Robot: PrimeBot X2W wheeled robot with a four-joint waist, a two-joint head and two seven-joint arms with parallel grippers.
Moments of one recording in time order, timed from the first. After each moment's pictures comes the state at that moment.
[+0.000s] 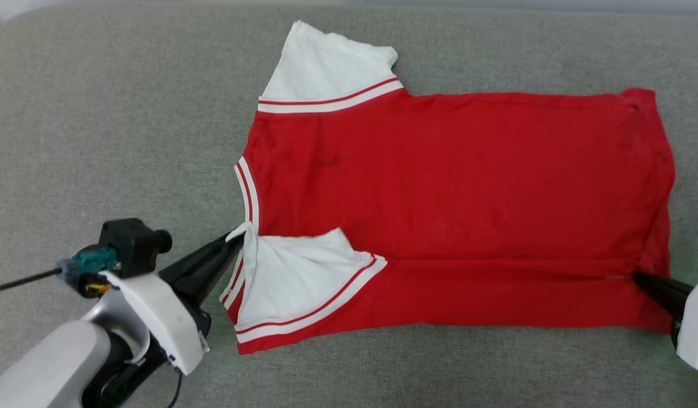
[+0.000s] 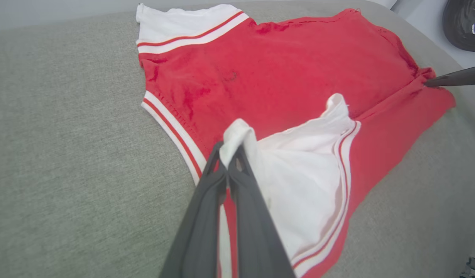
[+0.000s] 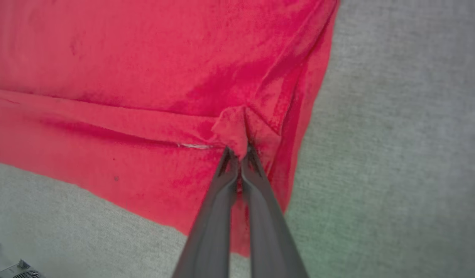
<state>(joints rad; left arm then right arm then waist) -0.36 0.78 -0.64 -0.08 -0.88 -0.11 0.04 -0.09 -0.50 -0.05 -0.10 0.68 0.13 0.80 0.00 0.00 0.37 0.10</state>
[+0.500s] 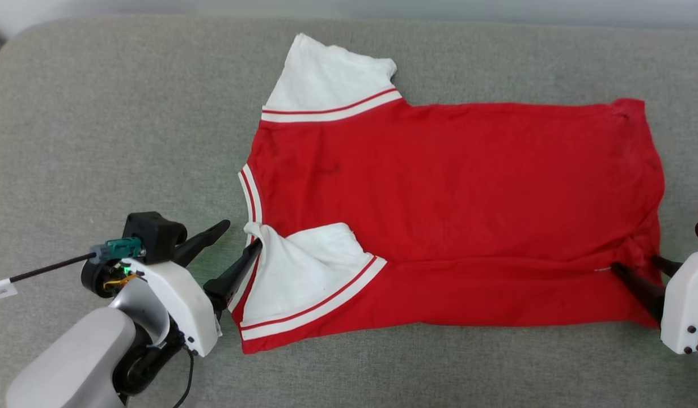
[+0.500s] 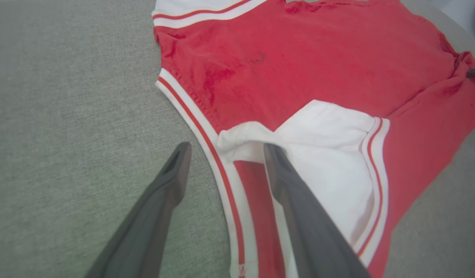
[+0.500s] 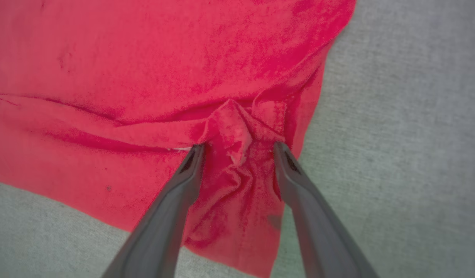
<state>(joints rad) -0.48 0.68 -0.73 0.17 -0.87 -0.13 0.01 -0.18 -0.49 0.01 -0.02 0.57 0.13 0.78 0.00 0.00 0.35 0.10</state>
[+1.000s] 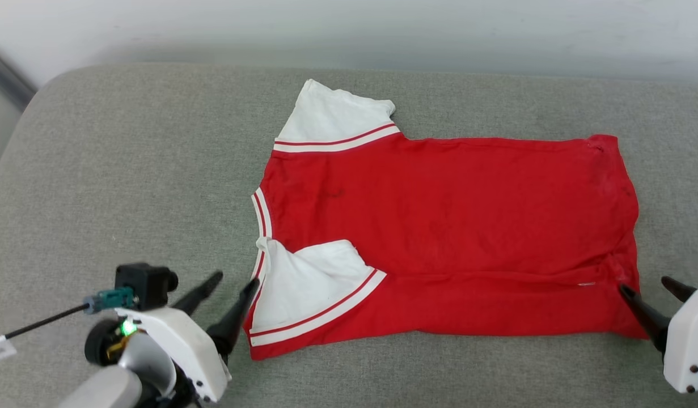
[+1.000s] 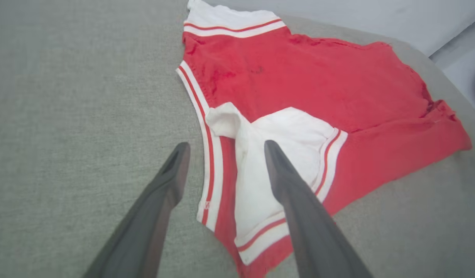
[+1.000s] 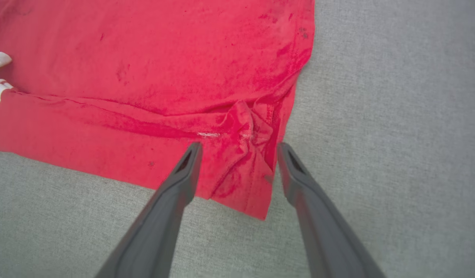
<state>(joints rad) -0.29 0.68 -0.68 0.03 -0.98 0.07 0.01 -0.04 -0.44 -0.06 -0.17 0.48 0.13 0.75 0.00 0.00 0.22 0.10</state>
